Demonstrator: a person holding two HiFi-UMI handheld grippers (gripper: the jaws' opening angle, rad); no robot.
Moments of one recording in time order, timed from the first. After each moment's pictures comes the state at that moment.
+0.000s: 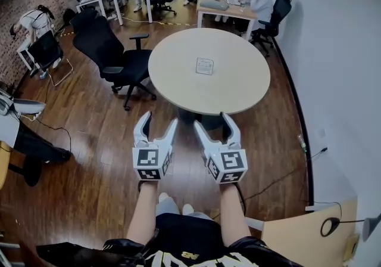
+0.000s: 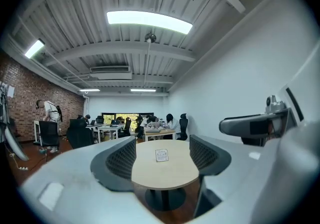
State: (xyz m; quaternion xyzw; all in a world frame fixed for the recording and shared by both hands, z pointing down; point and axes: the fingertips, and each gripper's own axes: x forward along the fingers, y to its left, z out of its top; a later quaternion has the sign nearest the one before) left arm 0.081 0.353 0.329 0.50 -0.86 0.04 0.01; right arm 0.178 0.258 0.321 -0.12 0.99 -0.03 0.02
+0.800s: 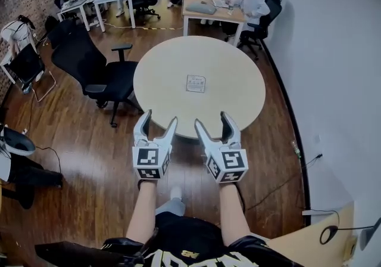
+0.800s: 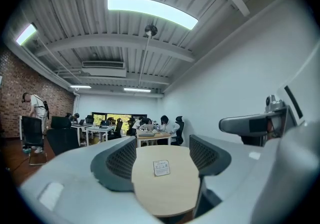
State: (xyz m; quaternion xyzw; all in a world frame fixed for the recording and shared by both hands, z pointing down) left arm -0.048 0.233 0.328 0.54 -0.84 0.02 0.00; right arm 0.060 0.145 0.319 -0.17 0.98 -0.02 0.02
